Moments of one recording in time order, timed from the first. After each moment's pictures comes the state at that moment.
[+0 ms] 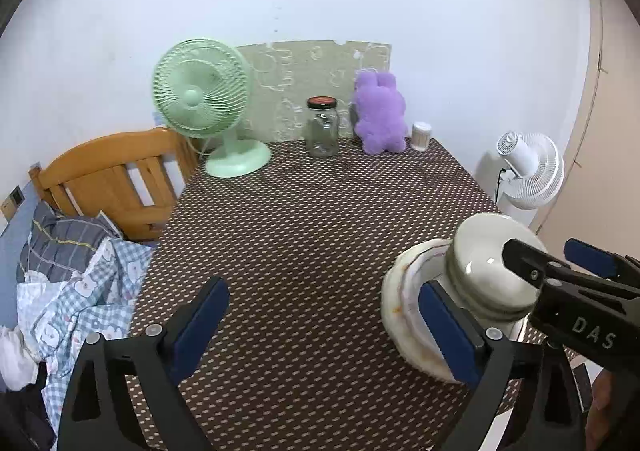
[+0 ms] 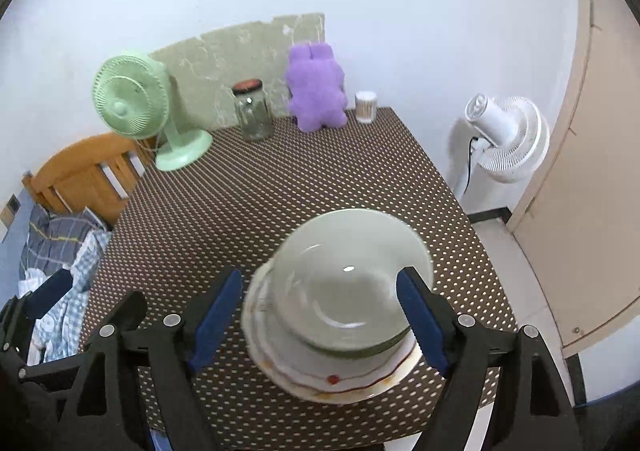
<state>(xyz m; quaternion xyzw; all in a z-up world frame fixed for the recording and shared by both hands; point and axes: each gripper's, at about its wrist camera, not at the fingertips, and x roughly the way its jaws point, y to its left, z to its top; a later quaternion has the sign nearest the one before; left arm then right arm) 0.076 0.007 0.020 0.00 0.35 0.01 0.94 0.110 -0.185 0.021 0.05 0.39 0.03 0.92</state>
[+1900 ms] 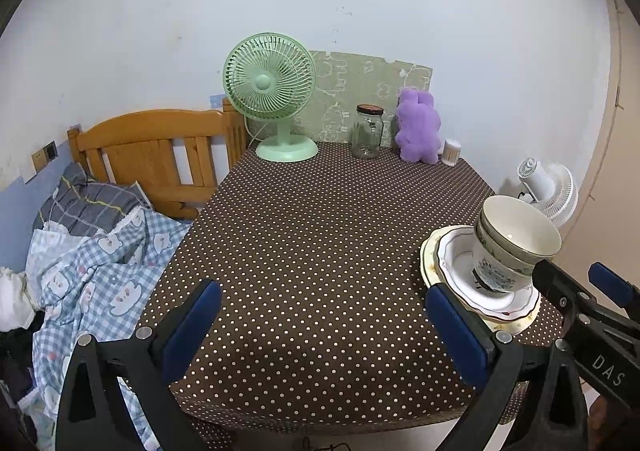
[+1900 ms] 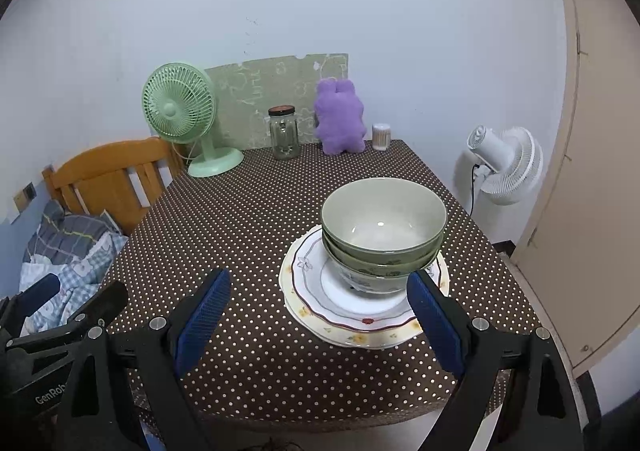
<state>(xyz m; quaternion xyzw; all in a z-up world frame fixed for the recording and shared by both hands) -0.009 0.039 -0.011 -0.05 0.30 0.07 0.95 0.005 -0.154 -0.008 0.03 0.30 0.05 0.95</state>
